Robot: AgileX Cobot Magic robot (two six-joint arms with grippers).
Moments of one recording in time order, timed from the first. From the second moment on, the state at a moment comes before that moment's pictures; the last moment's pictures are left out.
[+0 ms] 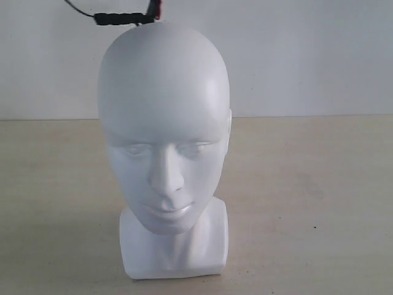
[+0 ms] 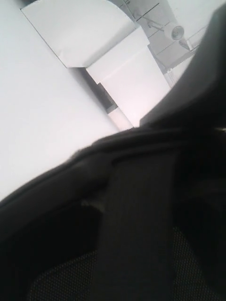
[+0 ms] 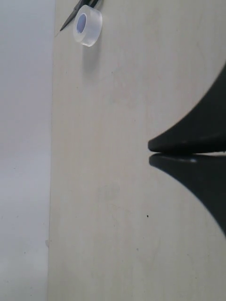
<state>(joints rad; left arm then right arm) -0.29 1.51 -1.25 0.17 -1.12 -2.08 0.00 0.01 0.00 -0.03 0.33 0.00</state>
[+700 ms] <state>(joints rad) -0.42 1.52 -1.25 0.29 -1.13 -2.08 0.00 0.01 0.00 -0.03 0.33 0.00</state>
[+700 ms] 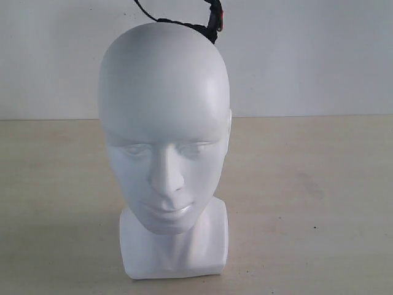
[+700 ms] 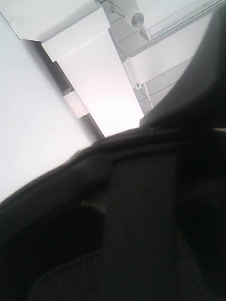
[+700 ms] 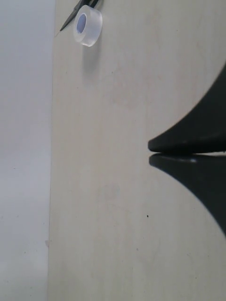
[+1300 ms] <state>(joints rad) -0.42 1.44 -1.16 0.31 -1.14 -2.09 0.00 0.01 0.00 -0.03 0.33 0.00</state>
